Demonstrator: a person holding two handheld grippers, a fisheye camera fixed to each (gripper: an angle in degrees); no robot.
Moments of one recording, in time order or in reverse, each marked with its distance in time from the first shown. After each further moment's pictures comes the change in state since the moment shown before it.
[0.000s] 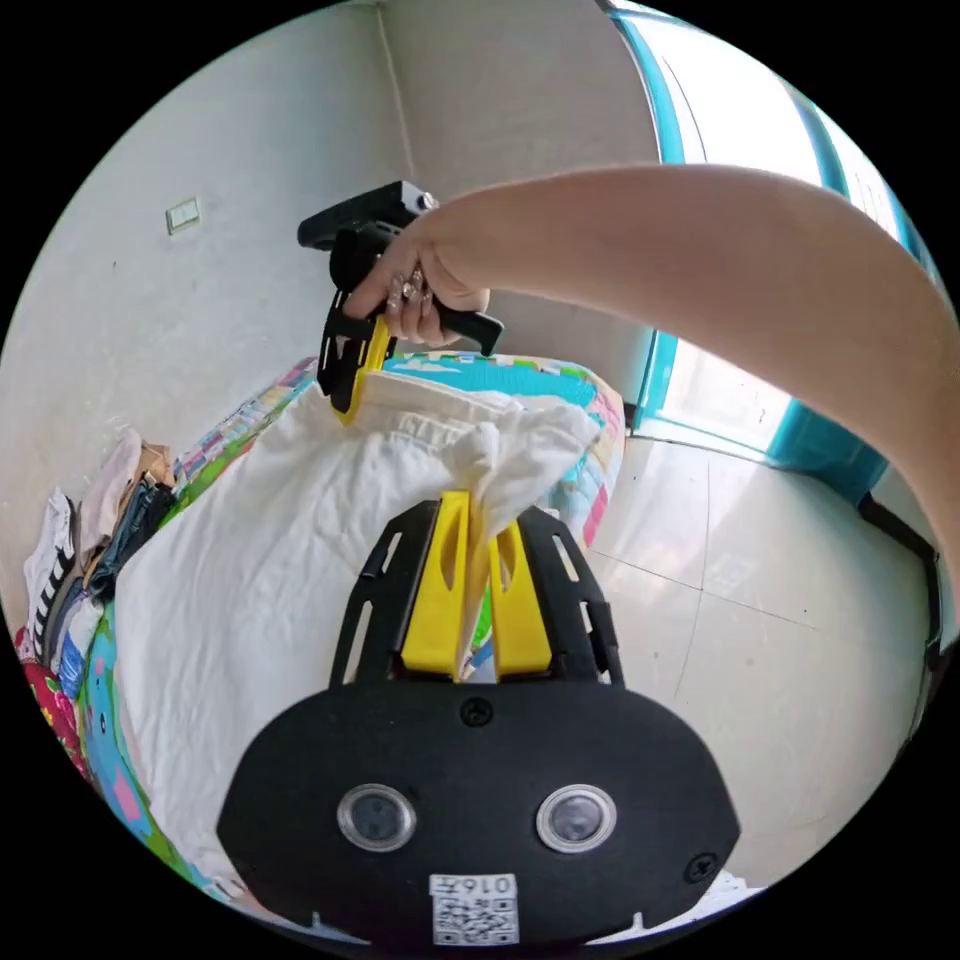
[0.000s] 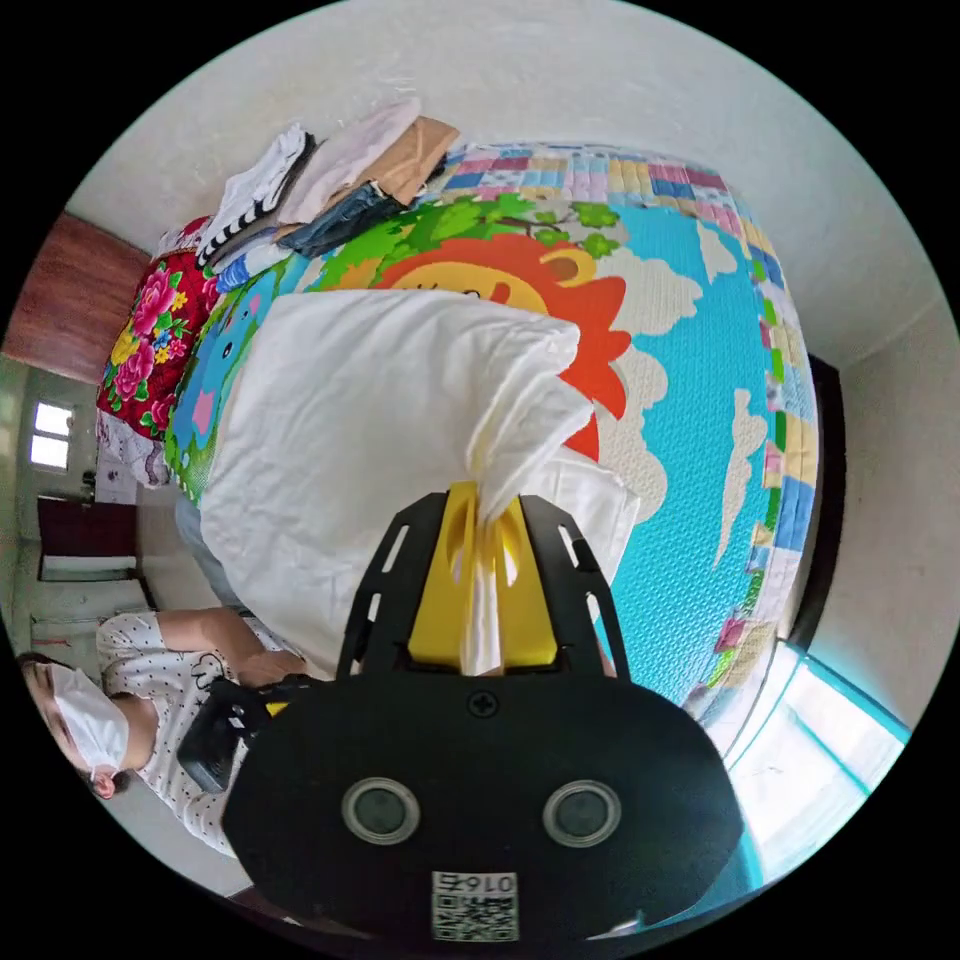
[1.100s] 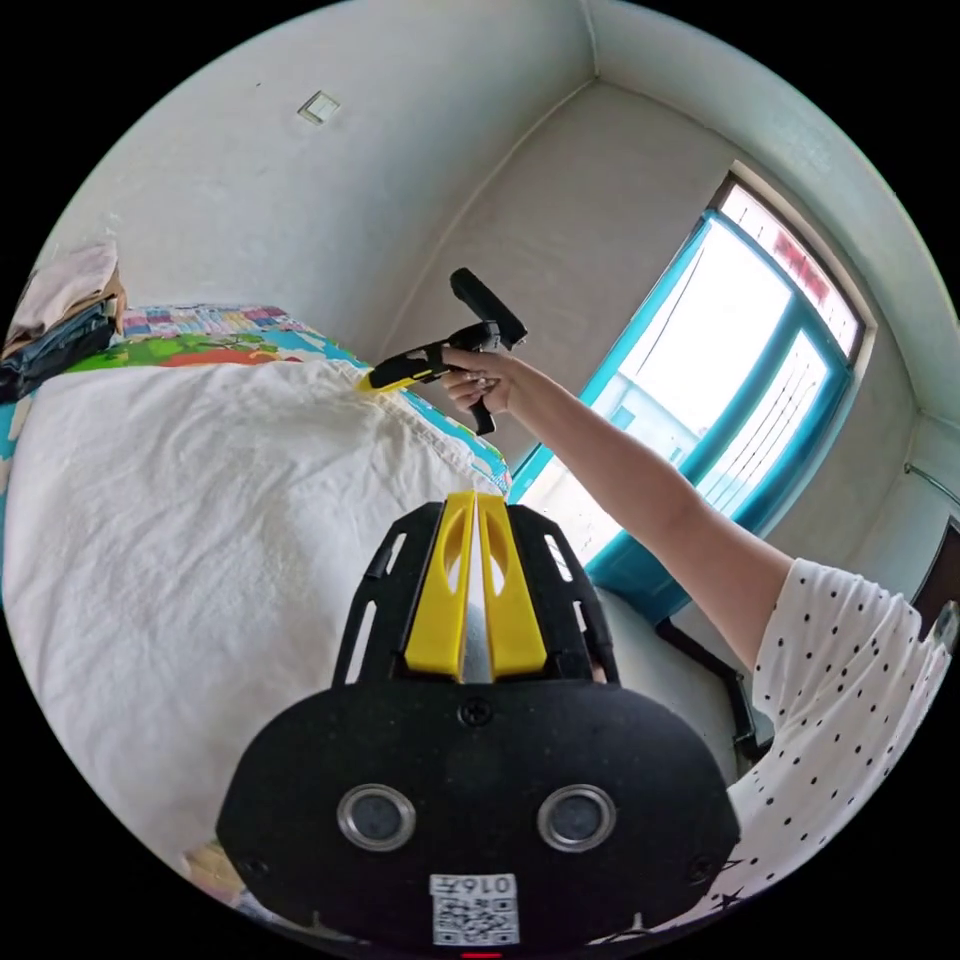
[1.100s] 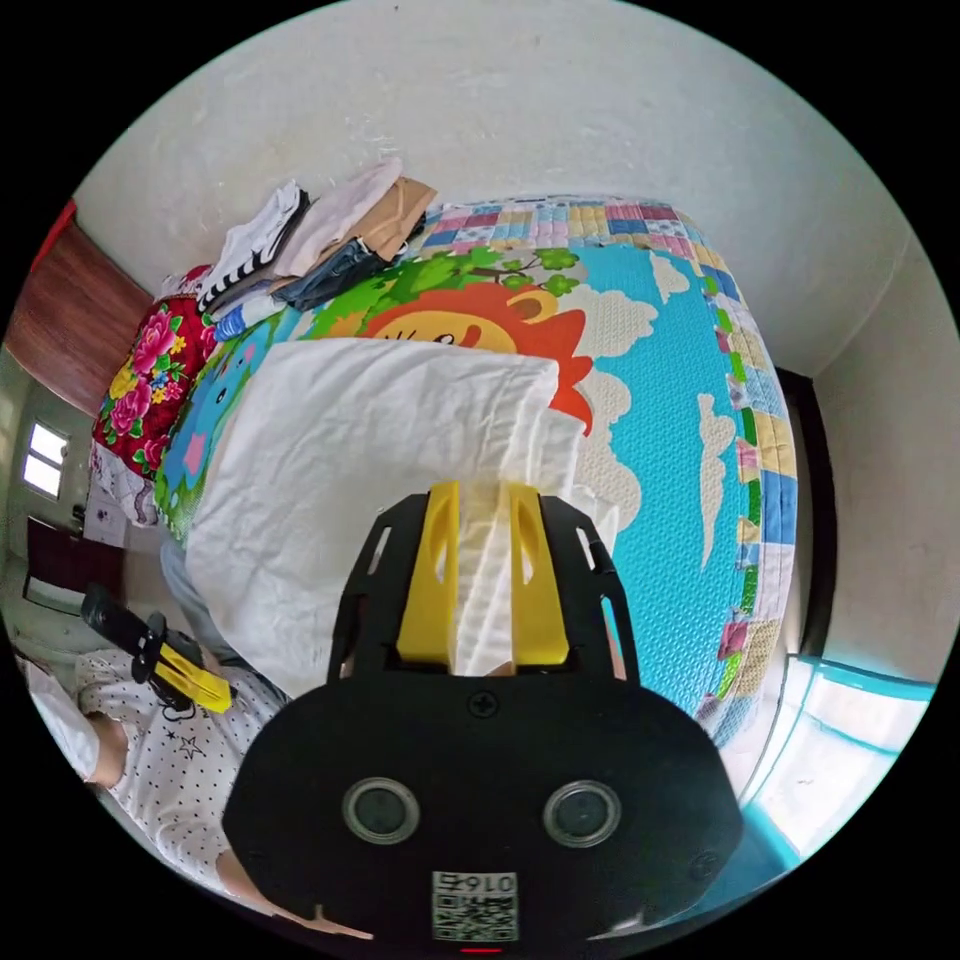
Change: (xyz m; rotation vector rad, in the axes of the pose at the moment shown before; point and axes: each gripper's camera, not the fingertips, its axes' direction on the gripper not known) left arm -0.140 0.186 -0.096 0.194 0.560 -0.387; right arm 0.061 0.235 0.114 0.198 0.005 0.053
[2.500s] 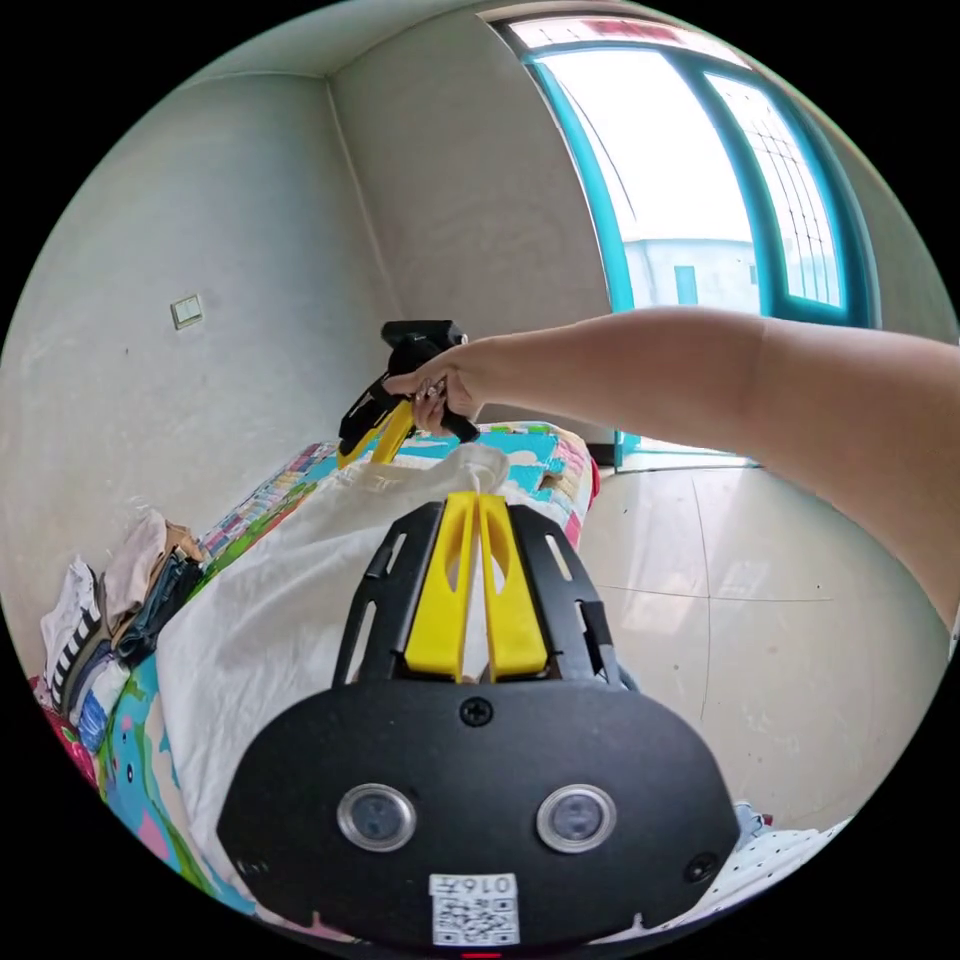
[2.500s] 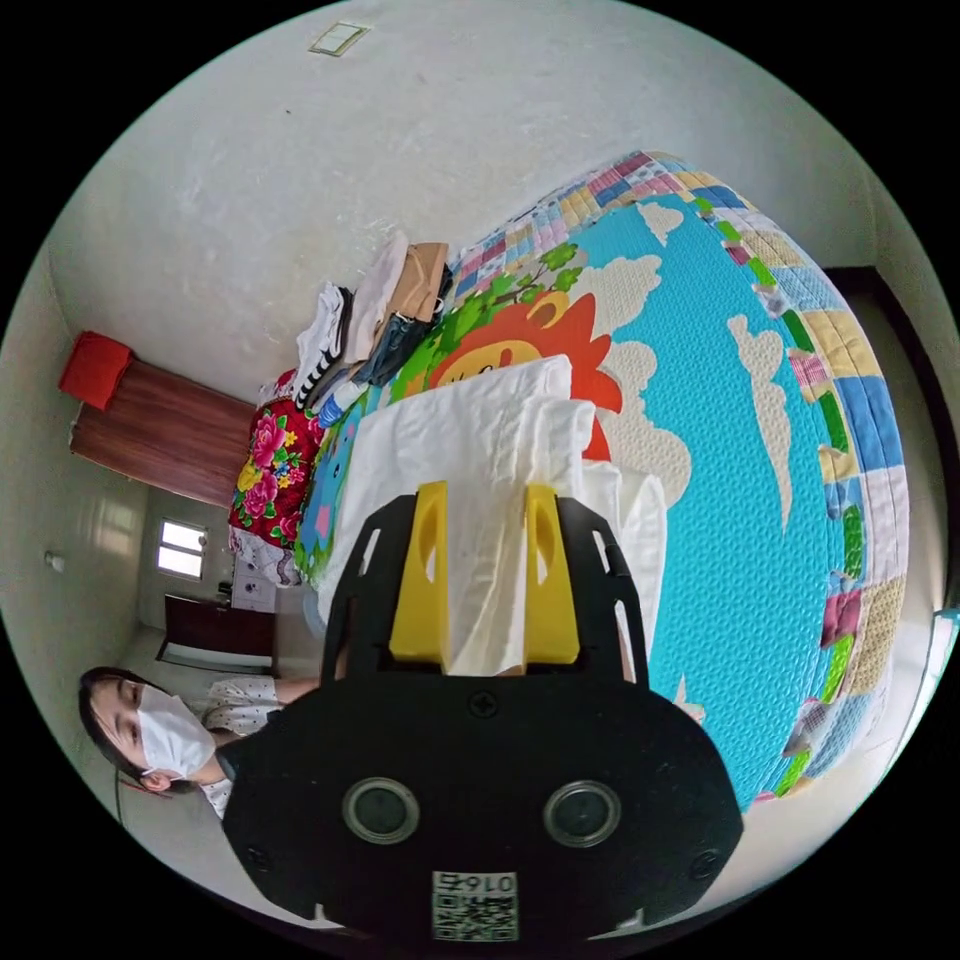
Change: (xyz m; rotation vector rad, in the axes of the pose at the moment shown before) left arm 0.249 0.087 0.092 -0.031 -0.508 0.567; right arm 0.068 0.121 0.062 0.099 -0.448 0.213
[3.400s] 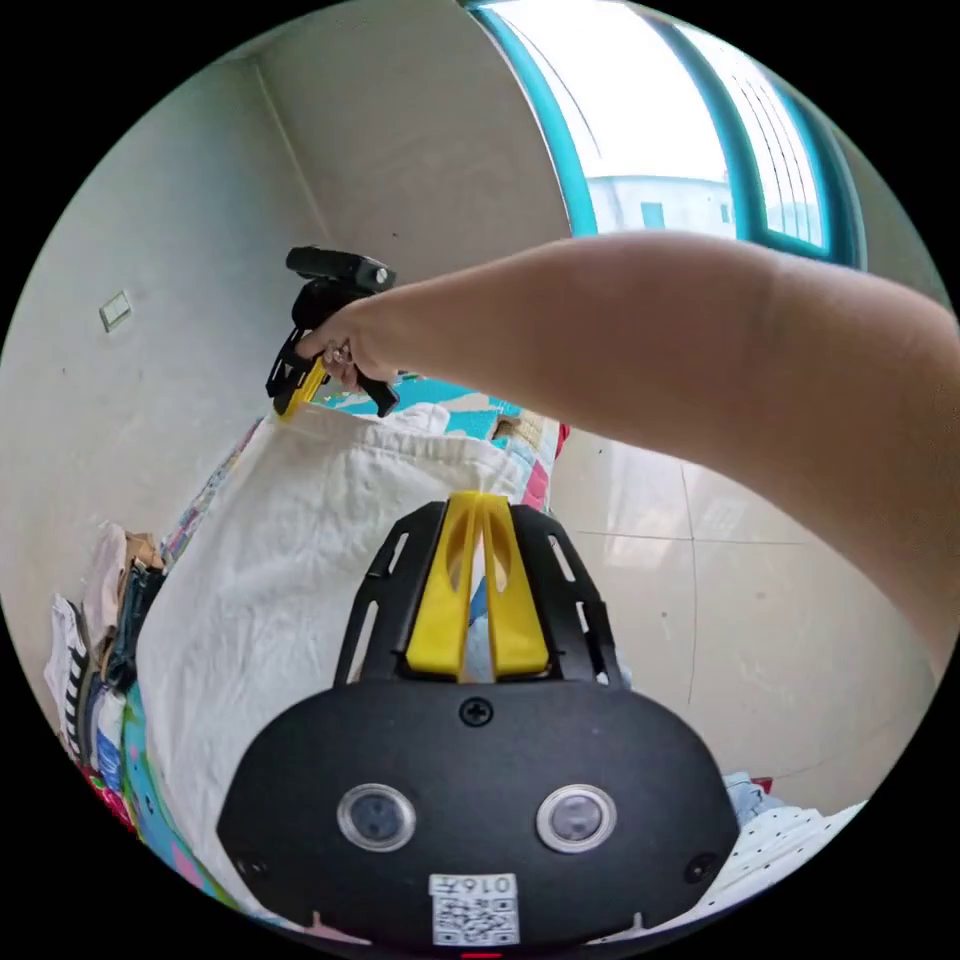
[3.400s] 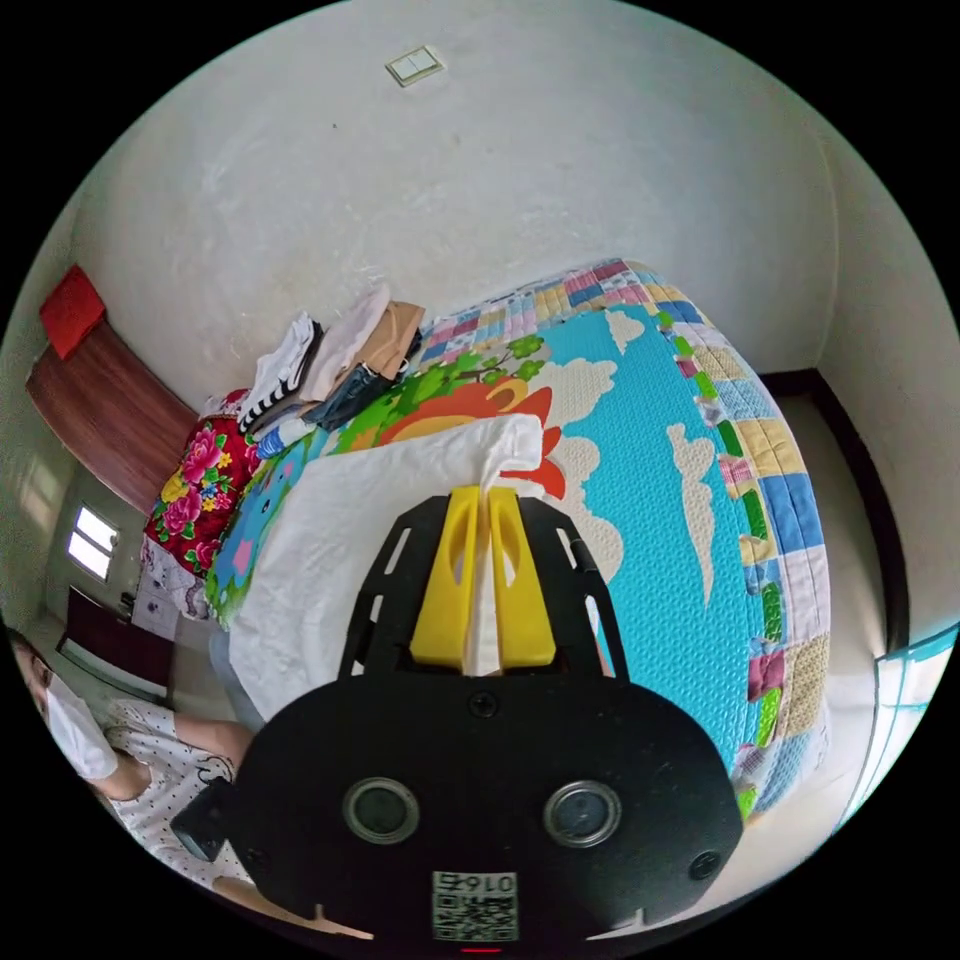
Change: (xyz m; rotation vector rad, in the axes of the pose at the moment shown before) left arm -0.014 -0.040 0.050 -0.166 0.107 0.069; right arm -0.044 0.014 -0.026 0.223 0.266 -0.133
